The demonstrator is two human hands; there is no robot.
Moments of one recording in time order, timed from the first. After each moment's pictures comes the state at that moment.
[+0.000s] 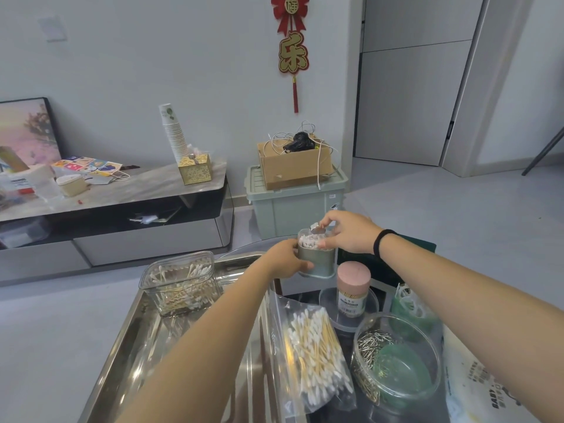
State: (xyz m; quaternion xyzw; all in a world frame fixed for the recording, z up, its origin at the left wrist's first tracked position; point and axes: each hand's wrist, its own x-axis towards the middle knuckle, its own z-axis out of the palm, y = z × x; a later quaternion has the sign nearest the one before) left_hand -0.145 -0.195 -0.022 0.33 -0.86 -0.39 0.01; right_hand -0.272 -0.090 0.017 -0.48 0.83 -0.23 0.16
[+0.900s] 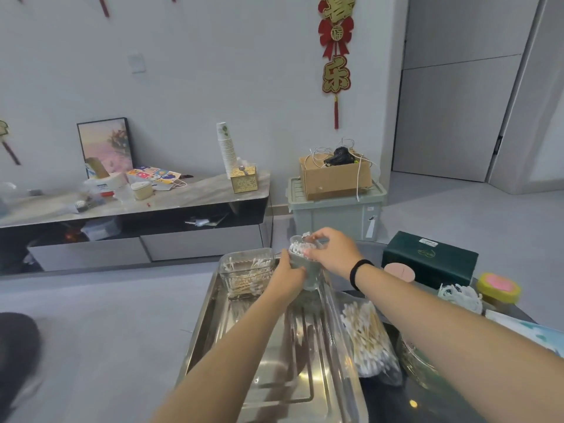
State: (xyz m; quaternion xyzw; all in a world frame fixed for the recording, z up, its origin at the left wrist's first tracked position) left_hand -0.034 -0.164 -0.007 0.45 -0.69 -0.54 0.19; right_hand -0.146 -0.119 0.015 -0.45 0.75 -0.44 0.20
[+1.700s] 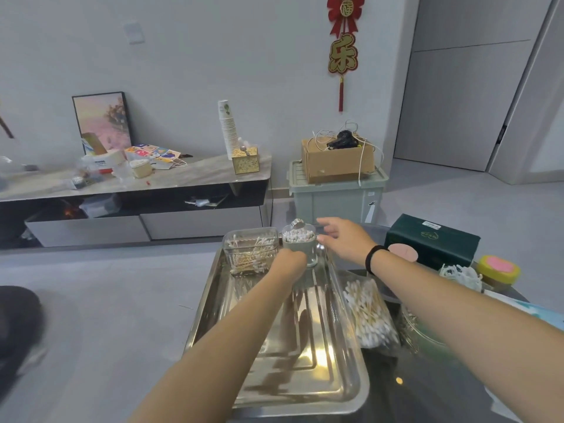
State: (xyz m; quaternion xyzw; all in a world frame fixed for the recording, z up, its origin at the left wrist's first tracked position) left_hand -0.030 -0.166 -0.016 0.50 -0.64 -0.56 0.19; right_hand -0.150 -0.106 0.012 -0.51 0.76 -0.35 0.21
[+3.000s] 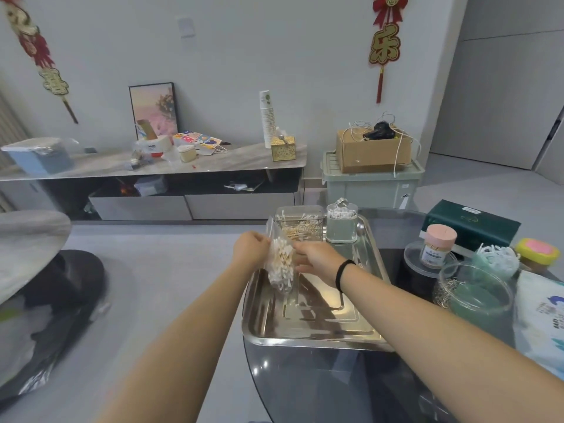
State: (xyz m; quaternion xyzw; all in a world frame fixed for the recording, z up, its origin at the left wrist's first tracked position) left_hand 0.127 -0.184 -0.001 0.60 -0.69 -0.32 0.23; right_hand 0.002 -0.119 -0.019 -0.30 0.62 -0.49 0.53
